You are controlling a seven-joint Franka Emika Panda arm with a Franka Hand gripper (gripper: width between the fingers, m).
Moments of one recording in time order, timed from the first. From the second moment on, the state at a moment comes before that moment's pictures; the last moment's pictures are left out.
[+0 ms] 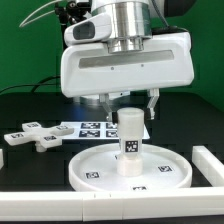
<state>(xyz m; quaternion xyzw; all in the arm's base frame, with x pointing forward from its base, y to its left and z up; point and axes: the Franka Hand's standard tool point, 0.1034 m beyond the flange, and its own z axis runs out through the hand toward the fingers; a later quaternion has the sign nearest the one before) 0.555 0.007 0.091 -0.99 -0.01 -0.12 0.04</state>
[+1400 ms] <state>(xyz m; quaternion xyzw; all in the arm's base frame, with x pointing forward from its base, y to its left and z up) 0.558 -0.004 0.108 -0.99 -0.02 -0.14 0.03</state>
